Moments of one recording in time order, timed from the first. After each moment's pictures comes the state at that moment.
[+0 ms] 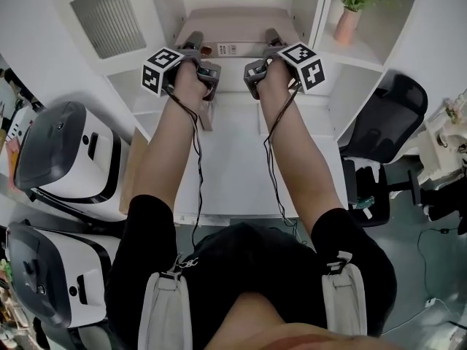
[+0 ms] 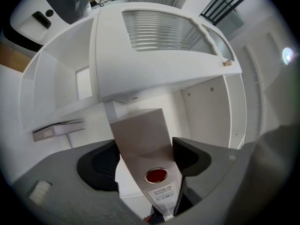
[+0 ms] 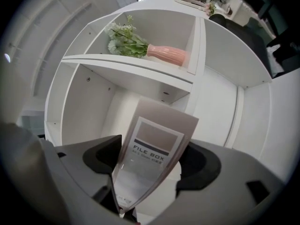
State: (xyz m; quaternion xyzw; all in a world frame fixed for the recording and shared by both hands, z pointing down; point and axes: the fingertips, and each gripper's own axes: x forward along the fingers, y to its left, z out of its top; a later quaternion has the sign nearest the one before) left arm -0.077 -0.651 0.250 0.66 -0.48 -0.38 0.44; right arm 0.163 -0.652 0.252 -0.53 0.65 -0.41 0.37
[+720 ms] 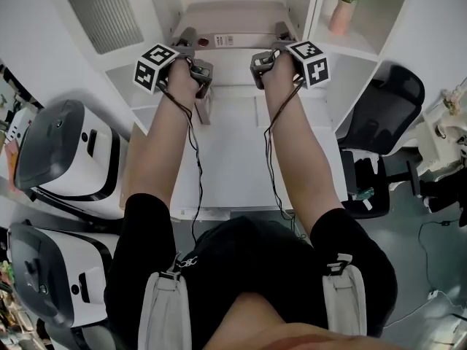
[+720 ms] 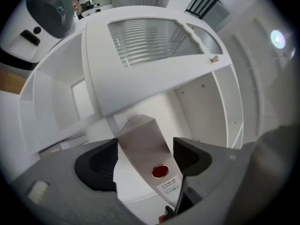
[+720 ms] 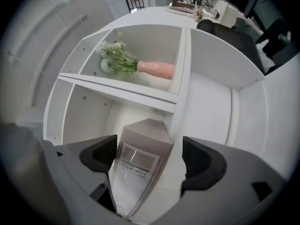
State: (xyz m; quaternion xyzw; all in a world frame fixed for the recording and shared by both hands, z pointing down) left arm -0.090 -0.632 0.246 0.69 -0.51 -0.35 0.39; right arm 0.198 -0.642 0.259 -0.53 0.60 -0.41 0.43
